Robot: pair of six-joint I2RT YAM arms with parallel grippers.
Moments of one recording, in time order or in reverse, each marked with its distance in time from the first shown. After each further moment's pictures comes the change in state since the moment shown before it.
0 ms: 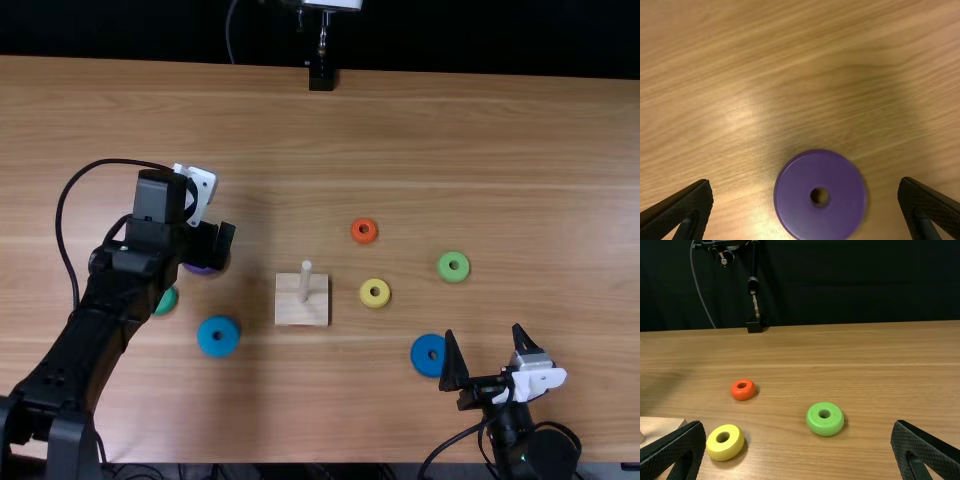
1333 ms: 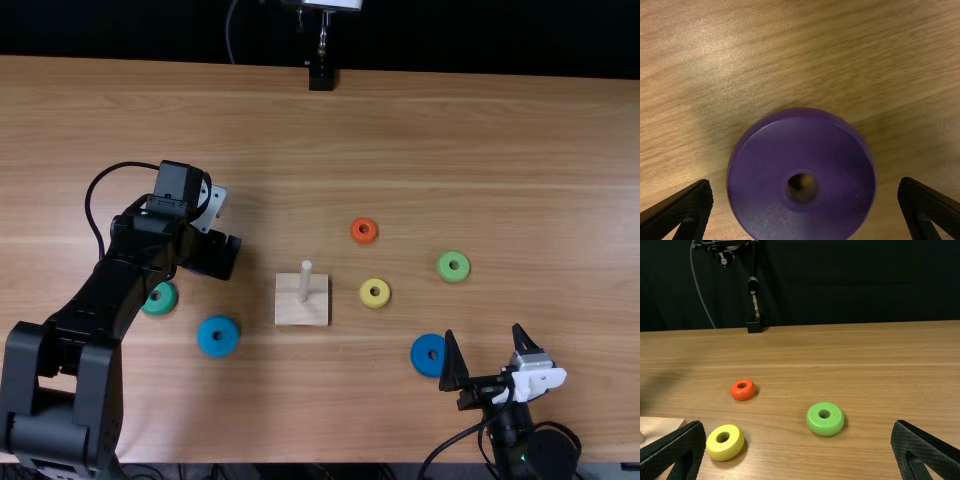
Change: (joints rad) left arm 0.000 0.227 0.161 -0.249 0.044 0.001; right arm 0.000 0.000 0.000 0.000 0.000 0.001
